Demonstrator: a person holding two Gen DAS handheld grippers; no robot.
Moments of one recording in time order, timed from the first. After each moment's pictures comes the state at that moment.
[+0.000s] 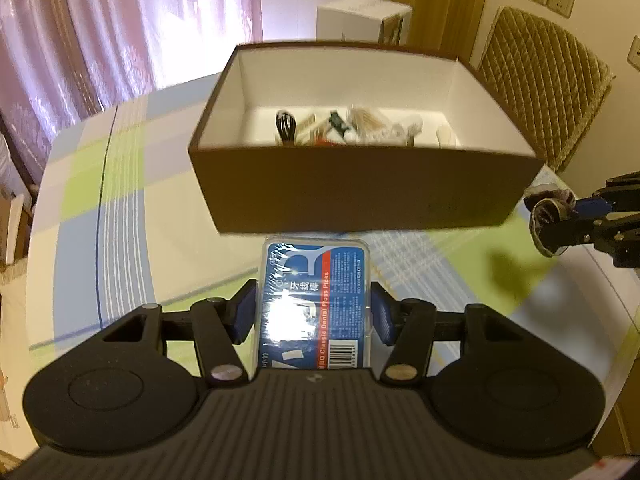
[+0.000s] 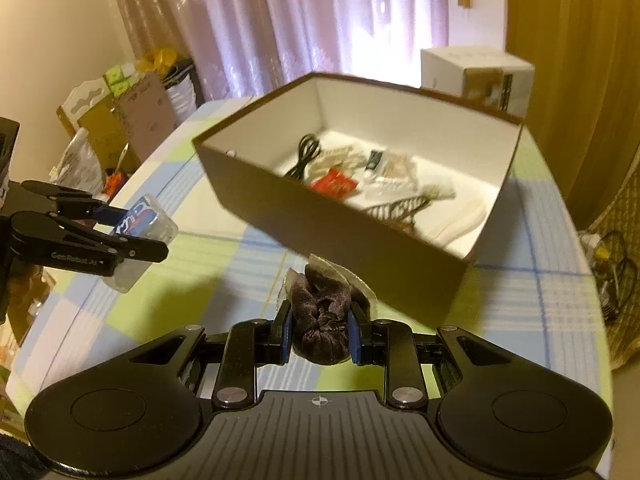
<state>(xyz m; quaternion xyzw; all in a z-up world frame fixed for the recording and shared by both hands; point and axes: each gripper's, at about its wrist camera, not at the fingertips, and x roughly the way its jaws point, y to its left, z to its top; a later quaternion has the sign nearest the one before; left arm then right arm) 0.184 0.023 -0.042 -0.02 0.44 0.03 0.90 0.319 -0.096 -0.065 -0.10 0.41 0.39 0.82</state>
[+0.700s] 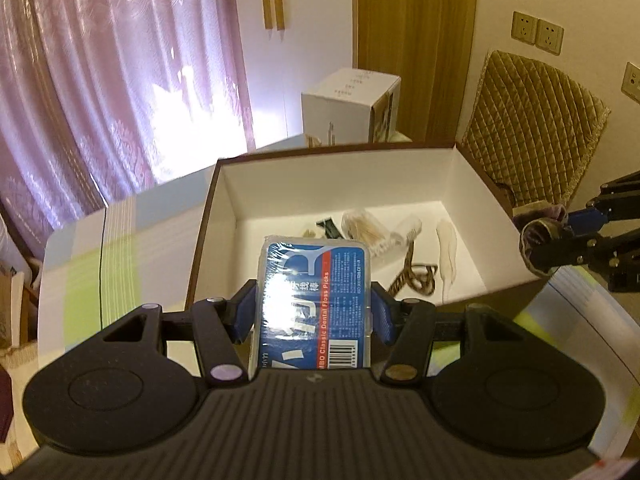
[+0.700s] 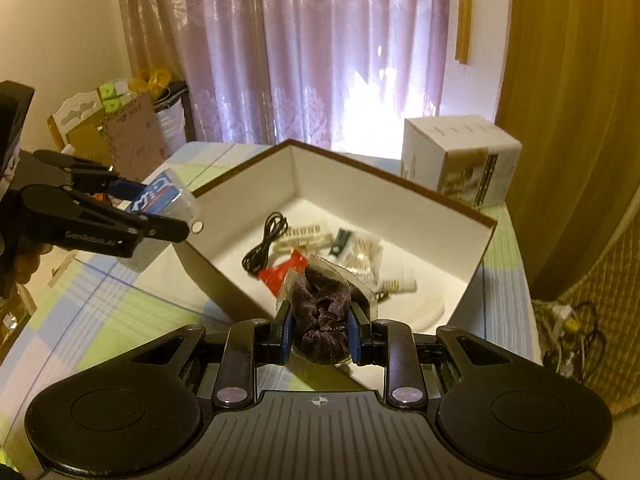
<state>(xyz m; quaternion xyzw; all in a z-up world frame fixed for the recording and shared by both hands) 0.268 0.018 0.012 0.02 0.37 0.02 0.93 0.375 -0.079 -0.015 -0.13 0.35 0.39 0.84</state>
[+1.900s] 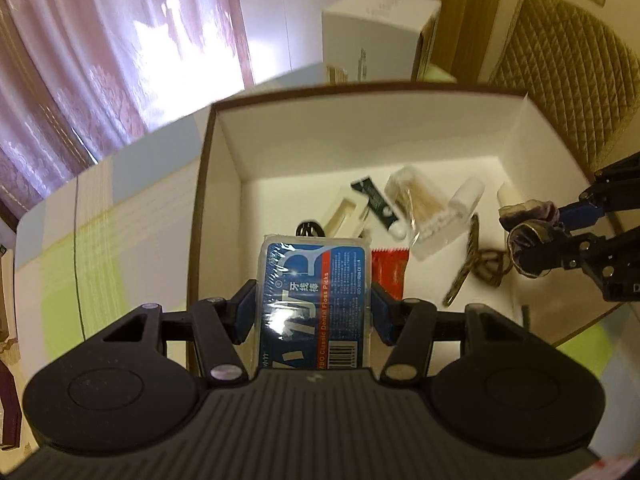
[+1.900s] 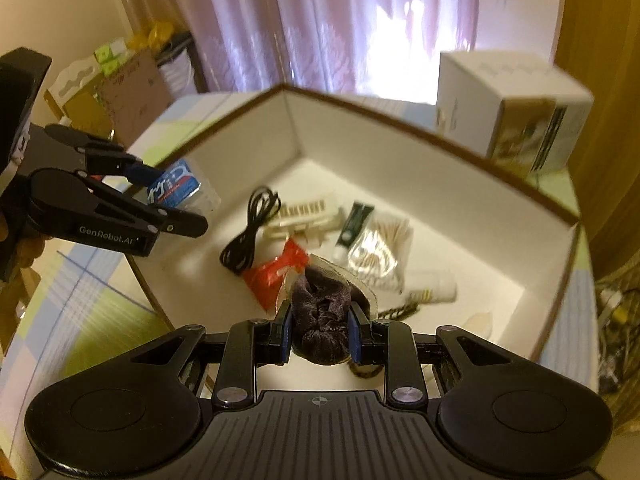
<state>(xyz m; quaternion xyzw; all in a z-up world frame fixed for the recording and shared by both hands) 0.369 0.071 -0.051 0.03 0.49 0.01 0.87 0.481 -0.013 -0.079 -0.14 0.45 0.42 0.78</state>
